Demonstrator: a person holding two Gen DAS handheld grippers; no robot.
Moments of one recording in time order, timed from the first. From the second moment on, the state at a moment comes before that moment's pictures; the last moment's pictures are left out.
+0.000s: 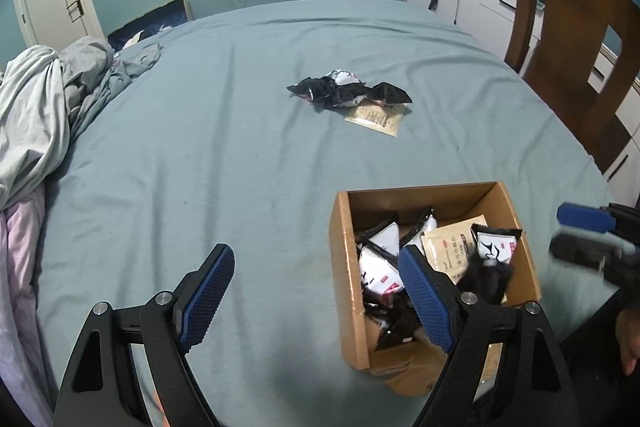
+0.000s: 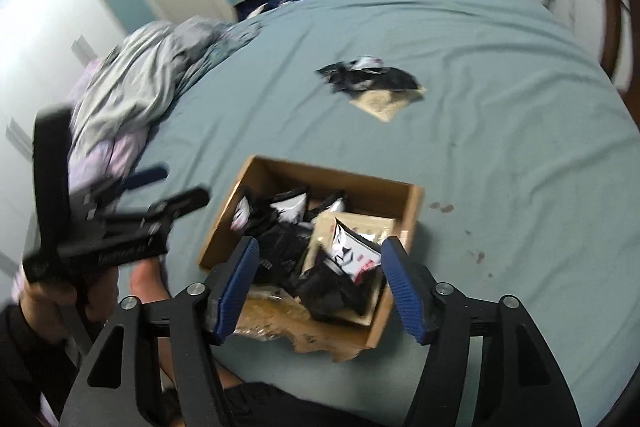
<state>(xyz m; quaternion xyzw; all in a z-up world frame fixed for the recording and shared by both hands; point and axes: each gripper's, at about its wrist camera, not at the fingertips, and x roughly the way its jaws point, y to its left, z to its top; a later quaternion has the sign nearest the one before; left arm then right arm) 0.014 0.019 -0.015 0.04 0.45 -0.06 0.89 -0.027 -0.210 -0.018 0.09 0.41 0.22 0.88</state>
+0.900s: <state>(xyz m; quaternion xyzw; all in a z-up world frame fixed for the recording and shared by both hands) 0.013 0.024 -0.014 0.02 0.46 -0.06 0.88 -0.016 -0.224 -0.014 0.10 0.42 0.09 0.90</state>
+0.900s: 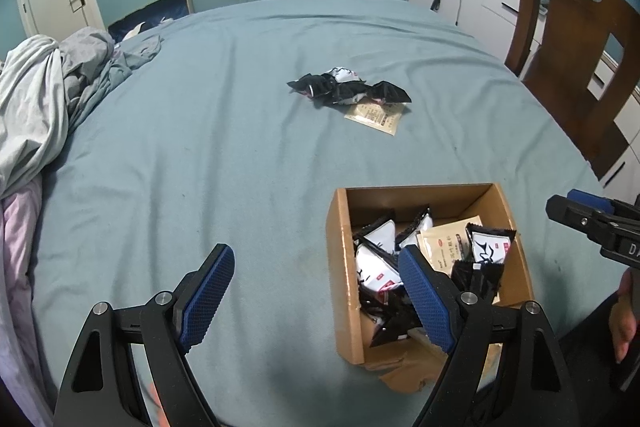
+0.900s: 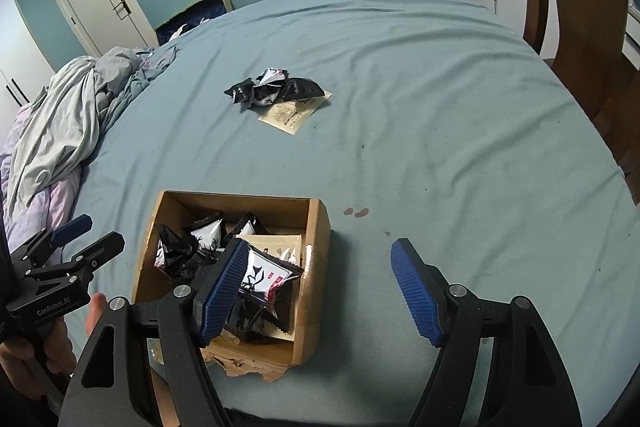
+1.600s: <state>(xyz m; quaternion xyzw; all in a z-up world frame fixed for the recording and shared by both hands) 0.021 0.028 -0.017 0.02 0.46 -0.01 0.89 0.056 -0.226 -0.026 0.06 0.42 0.07 0.90</state>
